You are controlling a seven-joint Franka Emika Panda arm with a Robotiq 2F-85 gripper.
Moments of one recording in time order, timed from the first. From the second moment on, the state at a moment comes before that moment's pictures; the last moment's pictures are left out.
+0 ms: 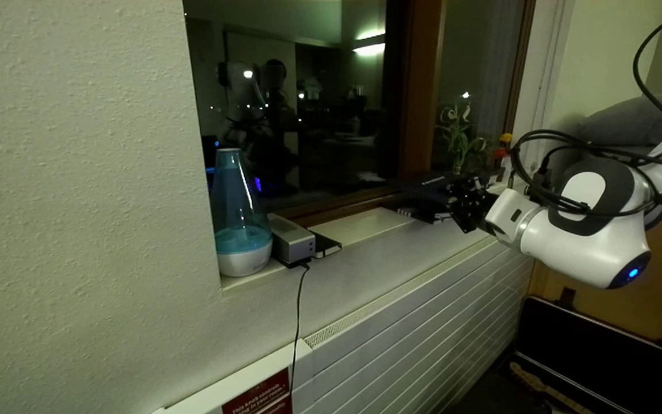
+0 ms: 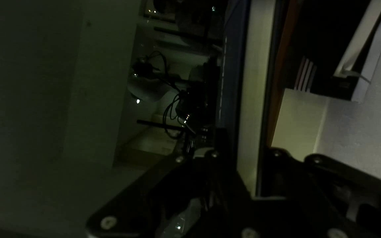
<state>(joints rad) 0.11 0.15 0.15 -2.43 -2.60 1.96 1.12</state>
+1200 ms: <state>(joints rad) 0.09 0.14 0.14 -2.35 -2.60 2.16 1.37</state>
